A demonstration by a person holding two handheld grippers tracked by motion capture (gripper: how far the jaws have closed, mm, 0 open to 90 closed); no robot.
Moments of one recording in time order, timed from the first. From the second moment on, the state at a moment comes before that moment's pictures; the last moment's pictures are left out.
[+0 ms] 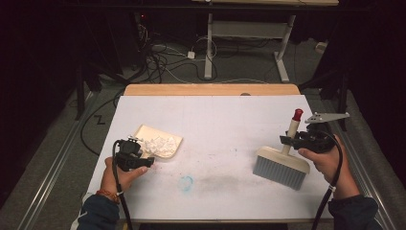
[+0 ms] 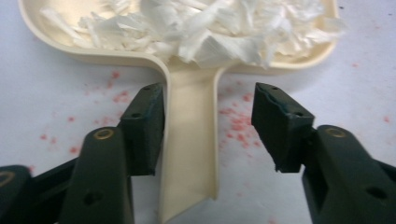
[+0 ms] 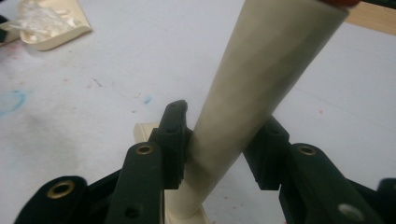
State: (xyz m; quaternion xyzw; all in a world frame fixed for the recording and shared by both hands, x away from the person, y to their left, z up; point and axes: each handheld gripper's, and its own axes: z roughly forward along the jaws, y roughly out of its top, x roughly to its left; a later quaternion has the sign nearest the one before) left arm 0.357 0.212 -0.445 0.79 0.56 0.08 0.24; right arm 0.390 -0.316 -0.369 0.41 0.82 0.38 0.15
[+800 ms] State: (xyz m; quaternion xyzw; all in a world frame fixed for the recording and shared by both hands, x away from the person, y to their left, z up) left arm 0.309 0.203 -0.411 0.81 0.38 0.28 0.36; right arm 0.464 -0.299 -0.397 0.45 0.81 0.33 0.19
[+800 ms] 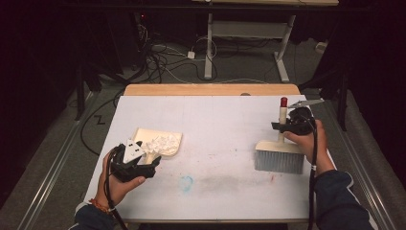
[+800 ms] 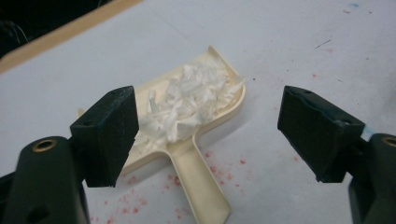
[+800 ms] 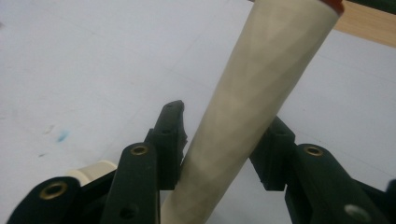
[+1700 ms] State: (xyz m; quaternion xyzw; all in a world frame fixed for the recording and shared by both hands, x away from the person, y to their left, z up) left arm 0.303 0.210 -0.415 0.79 0.35 0.33 0.37; right arm 0.452 -0.284 -0.389 0.43 0.75 0.40 0.29
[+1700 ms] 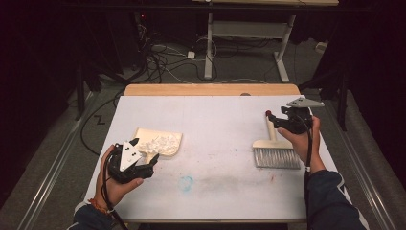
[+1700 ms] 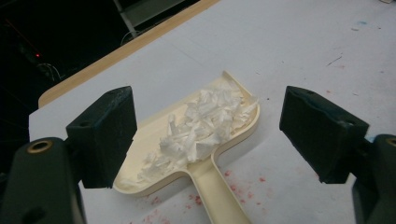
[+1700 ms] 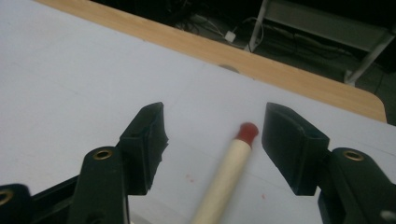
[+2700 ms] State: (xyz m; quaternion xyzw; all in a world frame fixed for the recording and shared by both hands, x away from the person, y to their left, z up) left arm 0.291 0.194 -0.438 0.81 0.31 0.33 0.36; right arm 0.361 -0.274 -0.381 0.34 0.74 0.46 0.34
